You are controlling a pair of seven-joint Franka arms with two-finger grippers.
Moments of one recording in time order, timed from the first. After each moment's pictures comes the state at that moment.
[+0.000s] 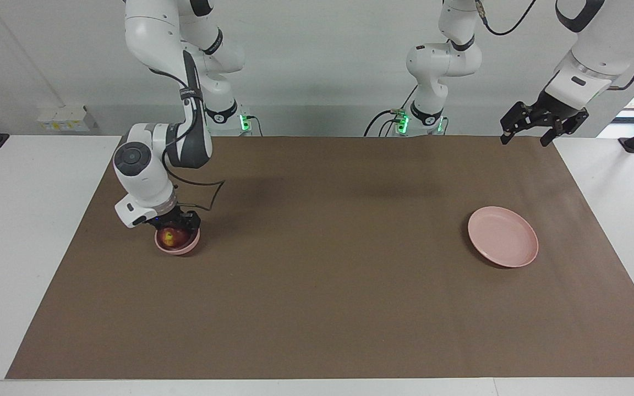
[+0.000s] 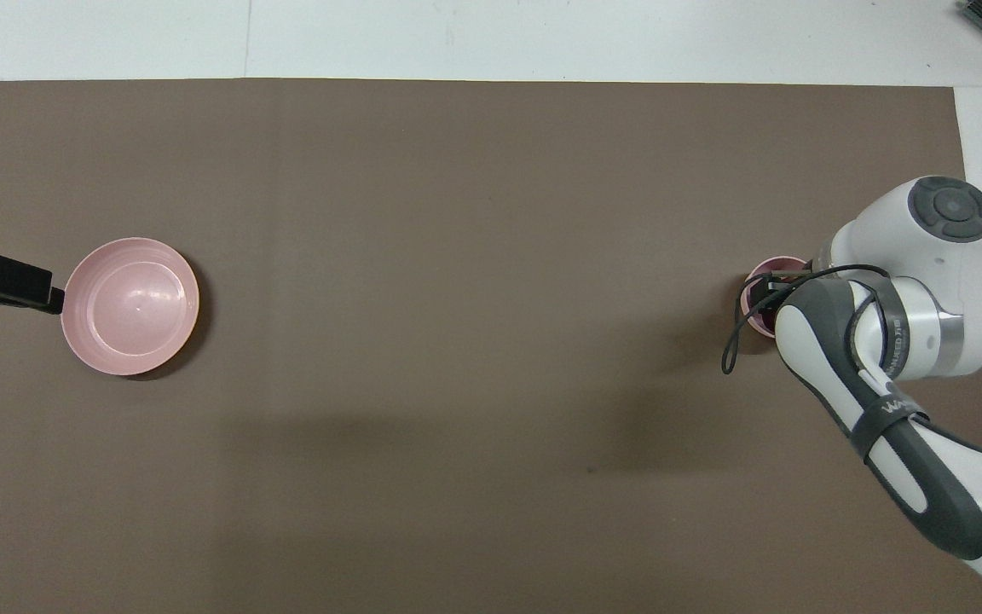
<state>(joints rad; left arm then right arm) -0.04 0.00 0.01 -1.52 -0.06 1.46 0.04 0.04 0.27 -0.07 -1.96 -0.10 2.13 0.12</state>
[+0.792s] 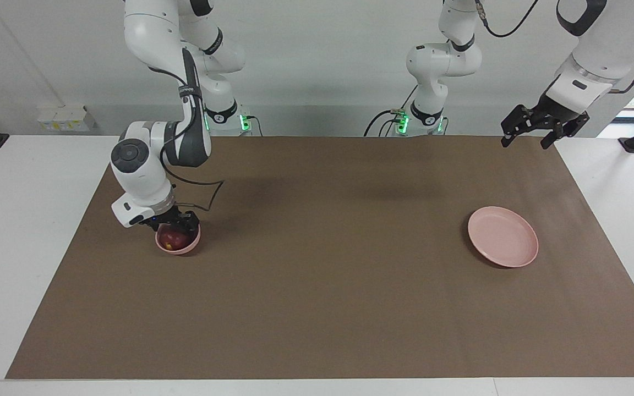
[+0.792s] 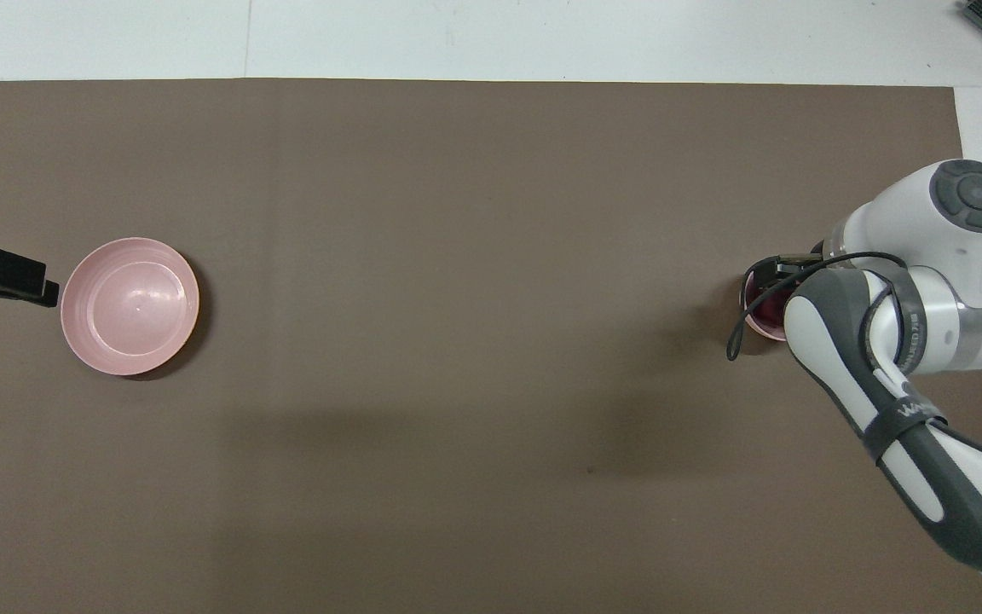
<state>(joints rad) -0.03 0.01 0.02 -1.51 -0.06 1.46 0.04 0.05 0.20 -0.06 -1.90 -0.10 2.08 0.12</state>
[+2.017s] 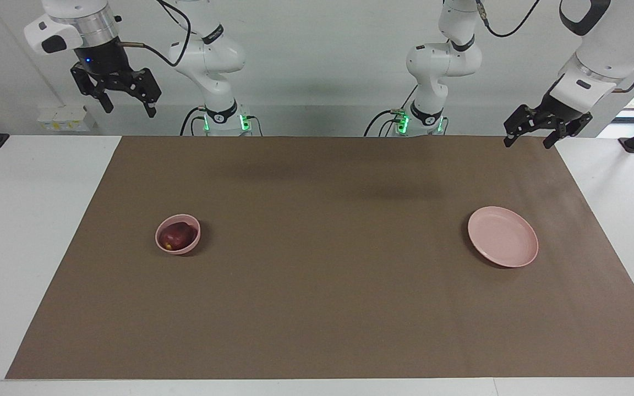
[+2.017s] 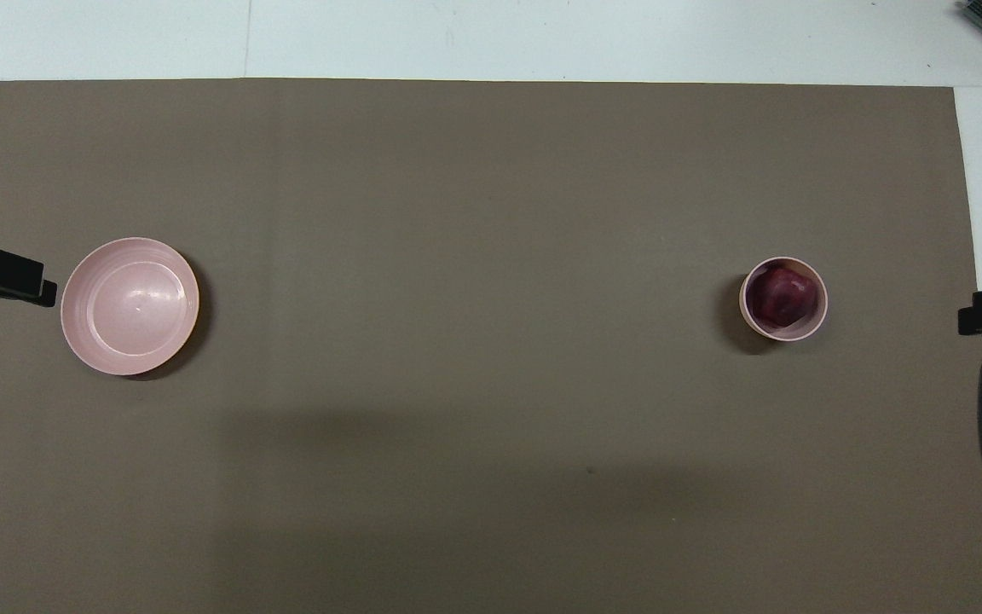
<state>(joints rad) -0.03 0.01 0.02 -1.51 -0.06 1.46 0.04 0.05 -0.12 -0.09 -1.56 -0.04 1.44 0.07</state>
